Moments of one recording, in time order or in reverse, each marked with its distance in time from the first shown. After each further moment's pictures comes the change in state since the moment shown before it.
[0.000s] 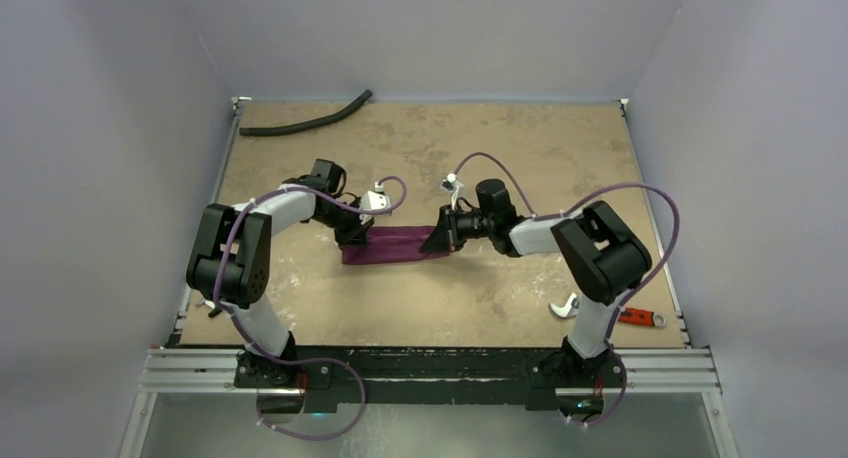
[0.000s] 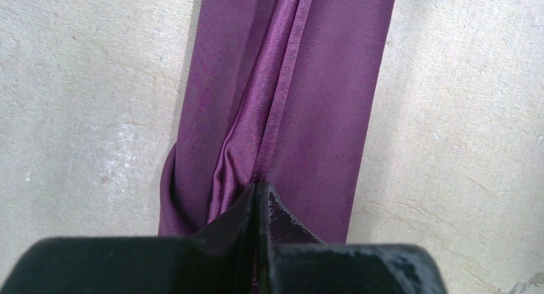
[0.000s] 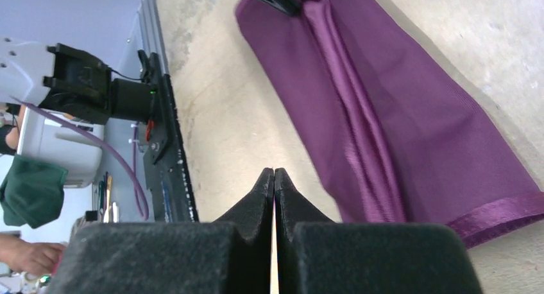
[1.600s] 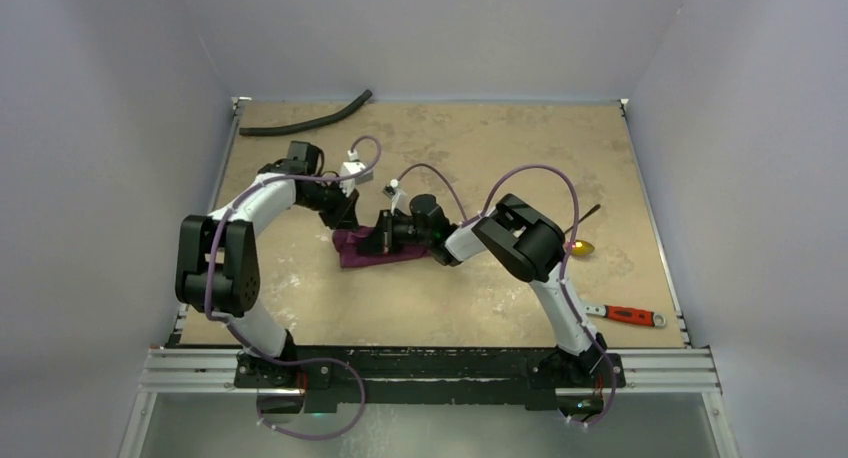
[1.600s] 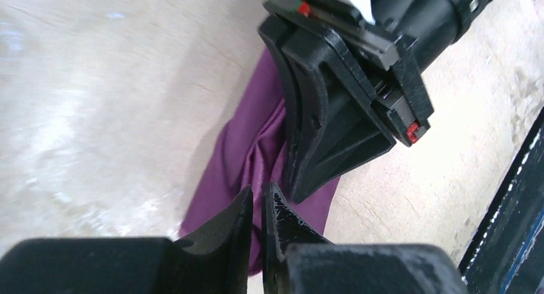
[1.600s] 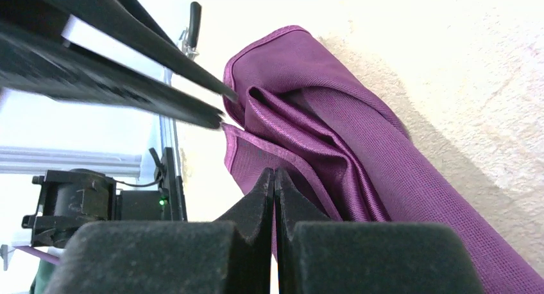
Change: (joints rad) left arm 0.090 -0.056 0.077 -0.084 0.059 -0.295; right arm 0.280 0.493 0.353 0.350 0.289 0.402
